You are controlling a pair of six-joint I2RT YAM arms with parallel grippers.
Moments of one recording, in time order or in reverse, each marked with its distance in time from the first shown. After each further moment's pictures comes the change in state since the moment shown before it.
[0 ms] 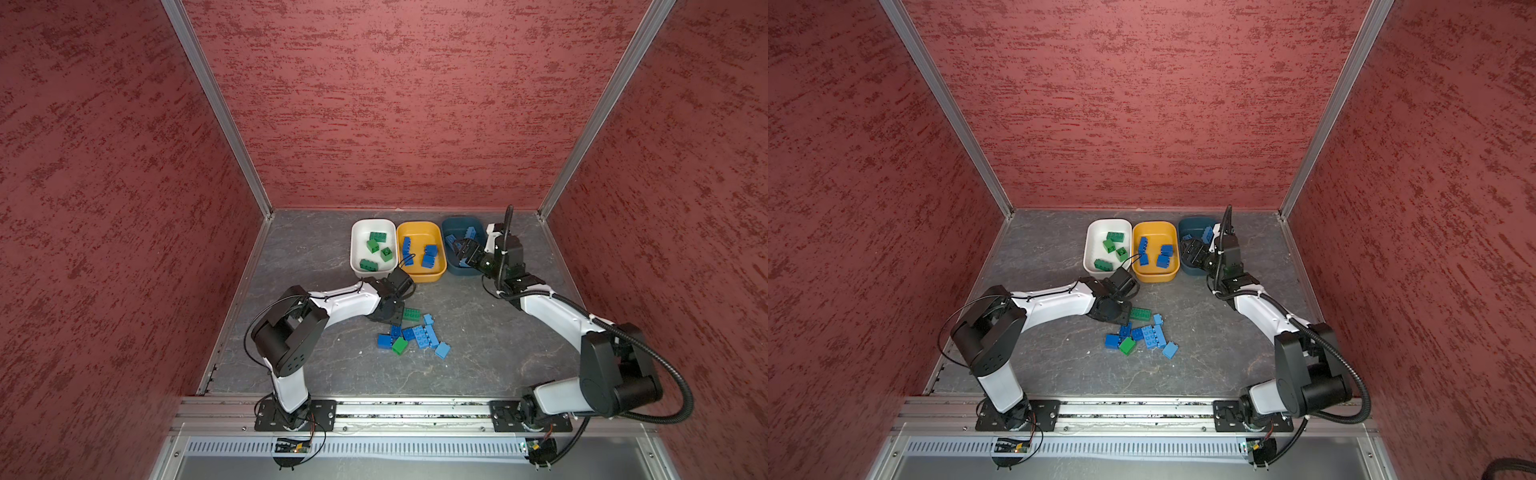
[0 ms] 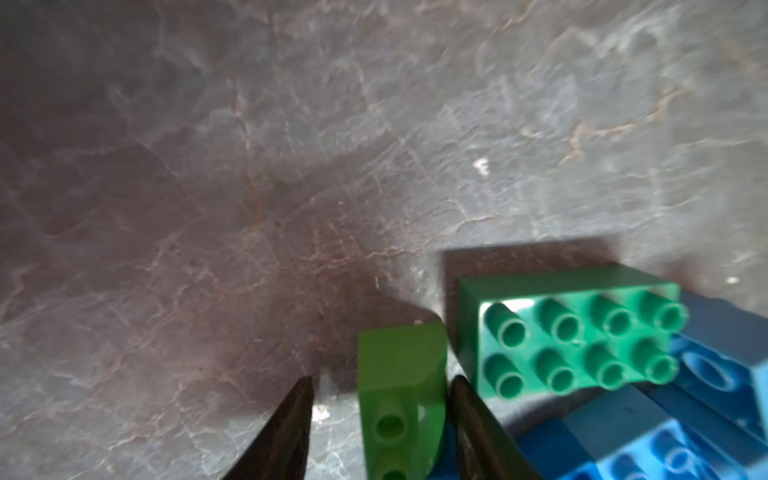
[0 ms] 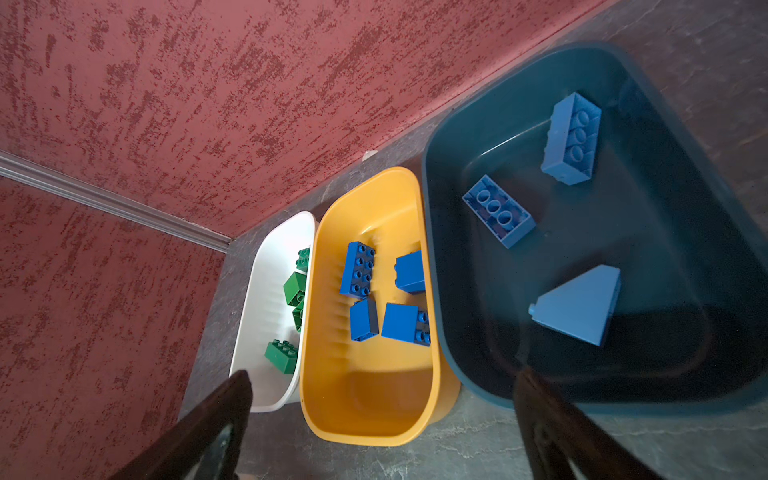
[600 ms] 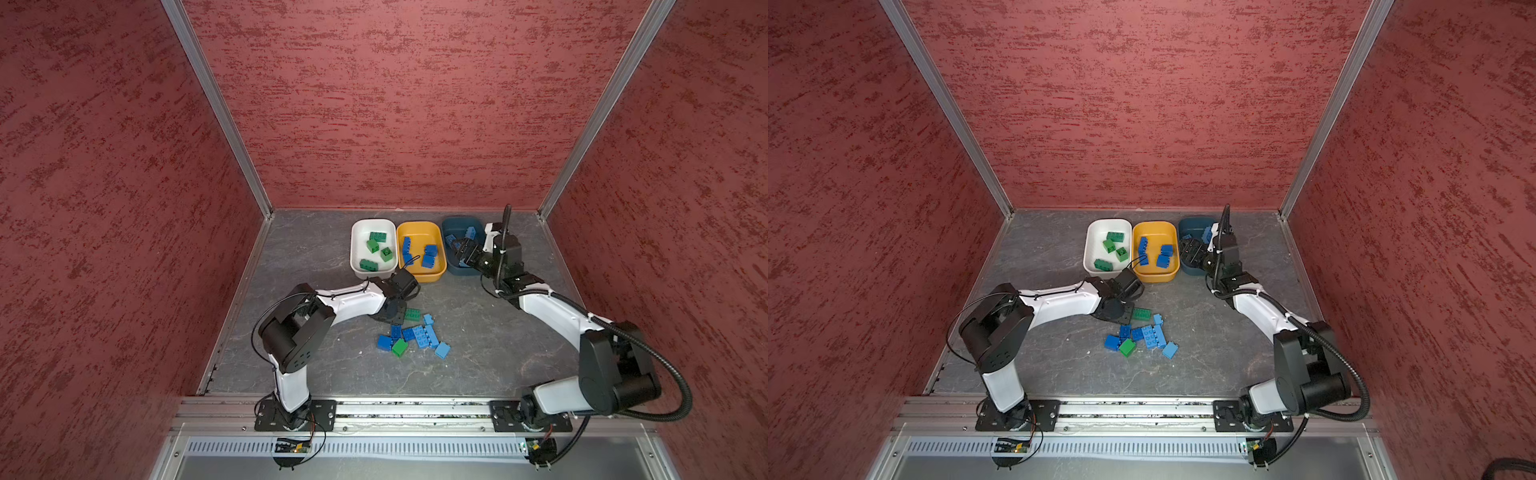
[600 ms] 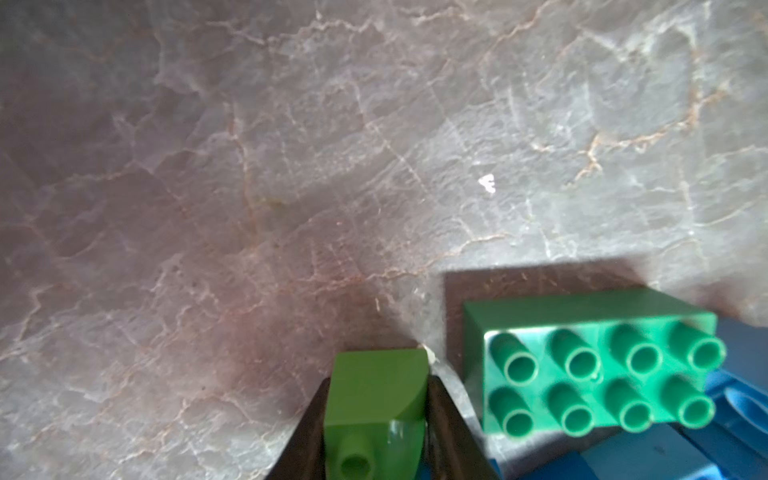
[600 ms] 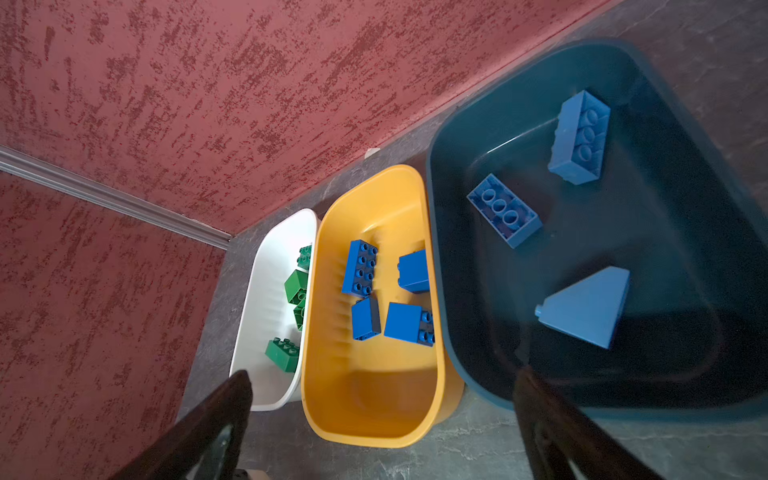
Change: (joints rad) left arm -0.023 0.016 0.028 -0.017 -0.065 0.006; right arm 0.009 0.011 0.012 -0.005 0.000 -0.008
